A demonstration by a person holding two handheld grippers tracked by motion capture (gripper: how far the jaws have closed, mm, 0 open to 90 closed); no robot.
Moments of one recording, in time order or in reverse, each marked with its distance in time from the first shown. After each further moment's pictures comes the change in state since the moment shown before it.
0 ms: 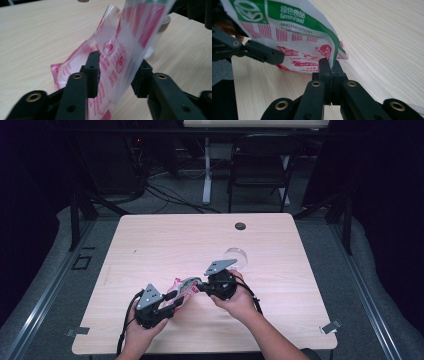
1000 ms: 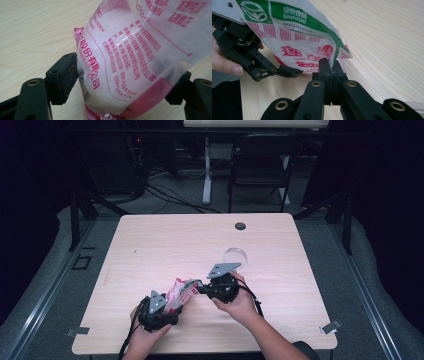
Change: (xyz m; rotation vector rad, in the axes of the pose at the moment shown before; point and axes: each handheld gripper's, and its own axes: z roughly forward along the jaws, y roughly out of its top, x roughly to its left) left arm 0.008 -0.037 0.029 0.132 0.209 0.022; right arm 0.002 -0.010 -0.002 -0.058 0.034 0.001
